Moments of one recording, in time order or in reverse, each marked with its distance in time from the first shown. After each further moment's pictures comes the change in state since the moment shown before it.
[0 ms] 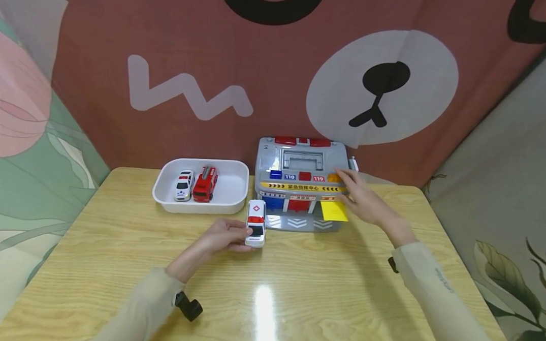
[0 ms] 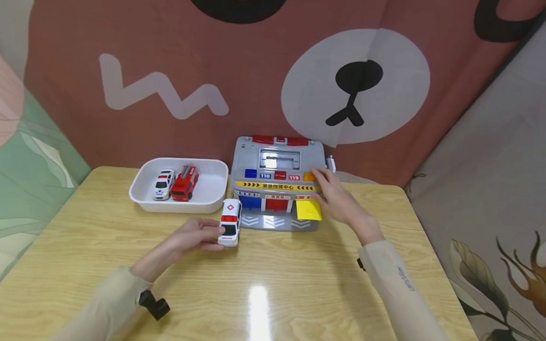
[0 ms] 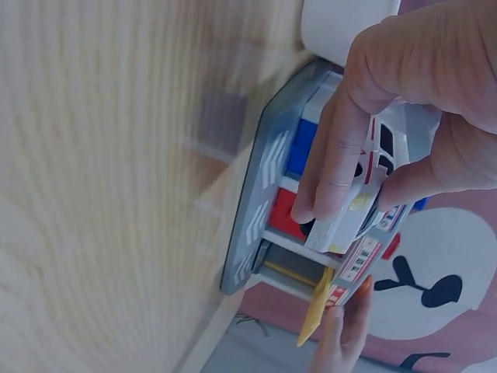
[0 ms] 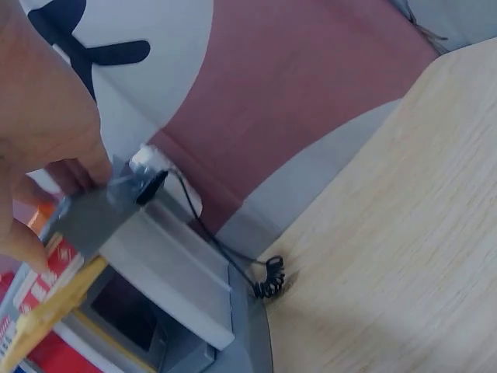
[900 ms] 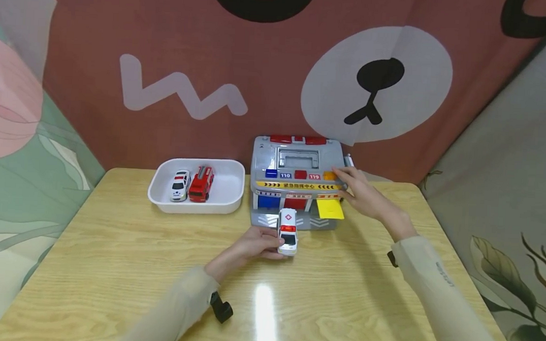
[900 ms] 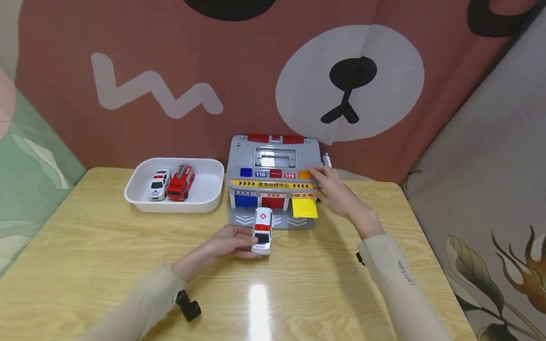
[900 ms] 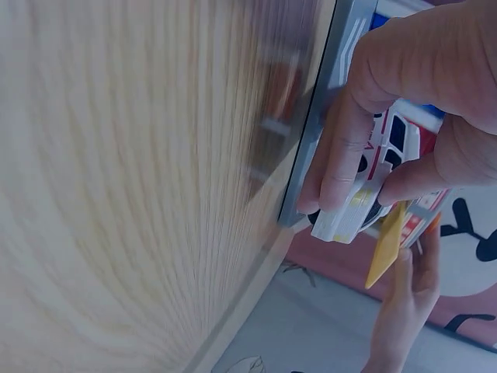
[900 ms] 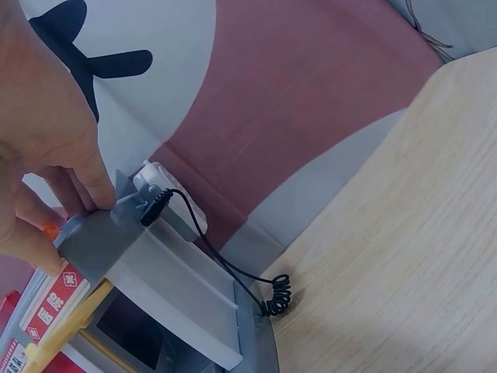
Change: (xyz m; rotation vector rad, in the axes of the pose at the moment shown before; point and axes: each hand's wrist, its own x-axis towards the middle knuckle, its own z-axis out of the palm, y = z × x) left_hand 0.035 -0.019 0.070 -0.089 -0.114 0.000; right_hand 0.001 0.002 -0.009 -0.017 0.013 -0.035
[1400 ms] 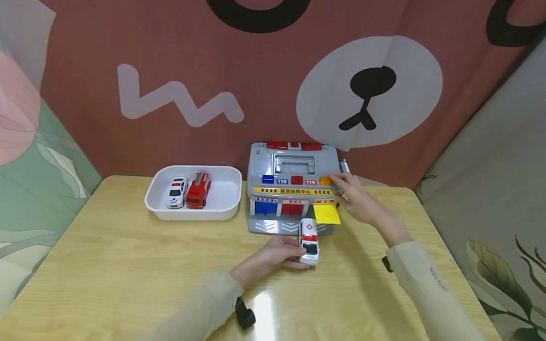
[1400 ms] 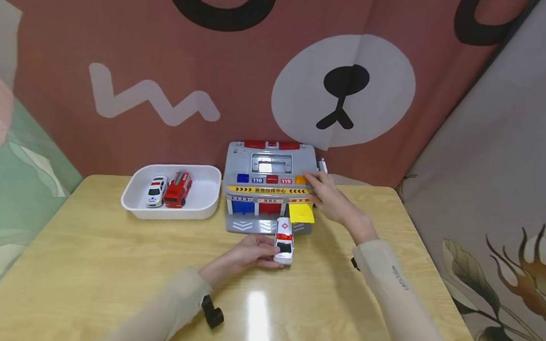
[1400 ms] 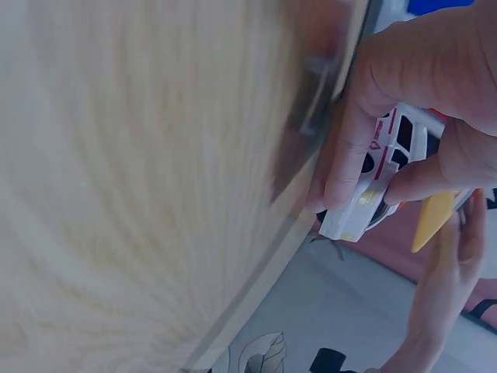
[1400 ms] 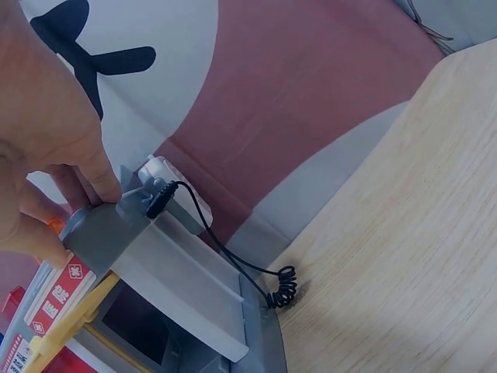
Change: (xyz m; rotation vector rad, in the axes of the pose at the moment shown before) left_hand 0.026 -0.014 0.050 -0.080 -0.072 0.042; right_hand -0.003 -0.005 0.000 -0.012 0.028 -0.003
